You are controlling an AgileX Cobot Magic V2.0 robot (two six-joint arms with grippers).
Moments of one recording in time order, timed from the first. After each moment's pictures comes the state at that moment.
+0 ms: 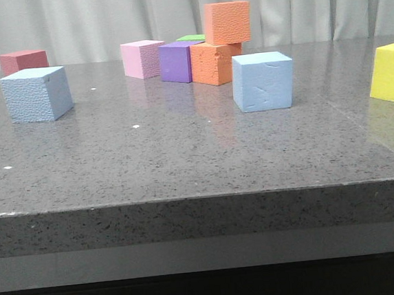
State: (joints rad) left arm -0.06 0.47 -0.71 -0.03 0.61 -0.05; right arm 0.01 0.35 -0.61 0.03 0.66 0.01
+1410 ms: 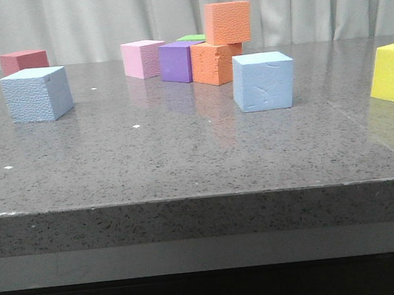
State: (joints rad) left arm -0.06 0.48 -0.71 0.05 0.61 -0.05; right arm 0.01 0.36 -0.62 0.07 0.66 0.01
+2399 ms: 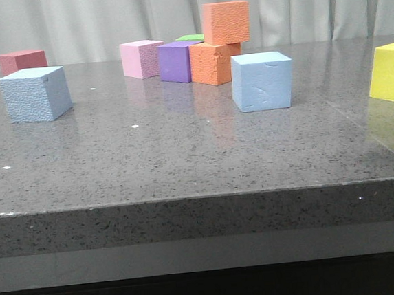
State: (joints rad) left arm -0.06 0.48 -0.71 0.05 0.61 -0.05; right arm 0.33 1.15 -1.18 0.24 1.03 -0.17
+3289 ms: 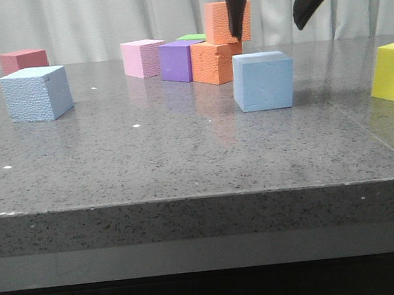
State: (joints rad) left arm -0.06 0.48 -0.71 0.05 0.61 -0.05; right arm 0.46 1.78 -1.64 -0.19 0.93 0.51
